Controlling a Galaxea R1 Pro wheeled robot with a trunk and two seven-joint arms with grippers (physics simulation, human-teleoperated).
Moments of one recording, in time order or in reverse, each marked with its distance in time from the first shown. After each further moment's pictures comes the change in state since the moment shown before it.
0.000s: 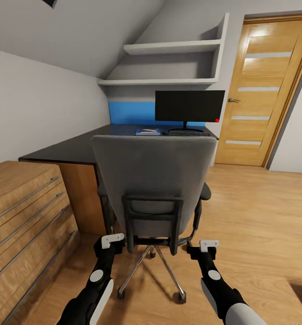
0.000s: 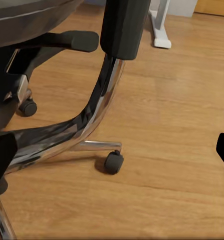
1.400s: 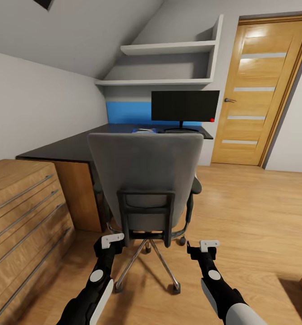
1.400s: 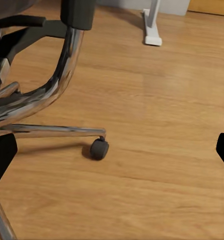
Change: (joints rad) left arm 0.000 0.000 0.001 0.000 -0.001 -0.001 0.002; right arm 0.000 -0.001 0.000 0.000 0.000 0.000 0.000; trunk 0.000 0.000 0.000
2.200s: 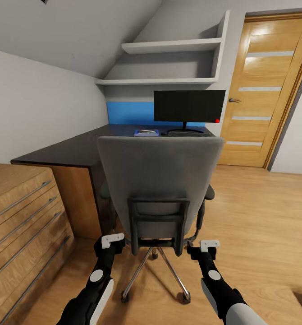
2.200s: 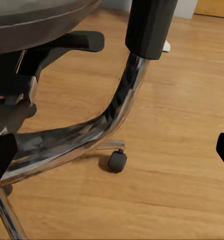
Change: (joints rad) left arm 0.000 0.000 -0.001 -0.001 0.001 0.000 -0.002; right arm 0.000 0.000 0.000 0.000 0.000 0.000 0.000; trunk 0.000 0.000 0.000
